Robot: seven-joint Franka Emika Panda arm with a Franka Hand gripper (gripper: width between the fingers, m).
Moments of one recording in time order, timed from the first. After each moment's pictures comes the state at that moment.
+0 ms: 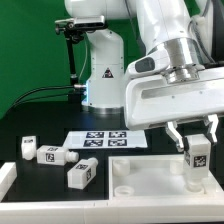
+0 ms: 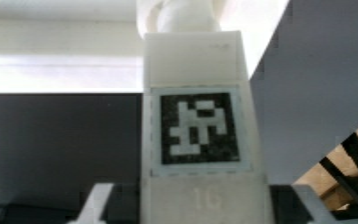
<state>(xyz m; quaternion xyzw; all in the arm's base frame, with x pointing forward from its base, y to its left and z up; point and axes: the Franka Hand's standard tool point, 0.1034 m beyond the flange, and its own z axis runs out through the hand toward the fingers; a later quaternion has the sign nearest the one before) 0.641 0.111 0.101 -0.95 -0.04 -0.32 0.05</state>
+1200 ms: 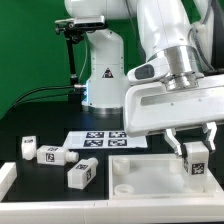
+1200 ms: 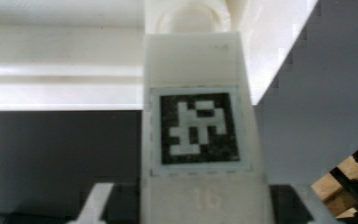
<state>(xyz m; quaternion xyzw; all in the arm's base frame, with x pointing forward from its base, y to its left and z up) 0.639 0.110 0.087 -0.95 -0.04 -0.31 0.05</state>
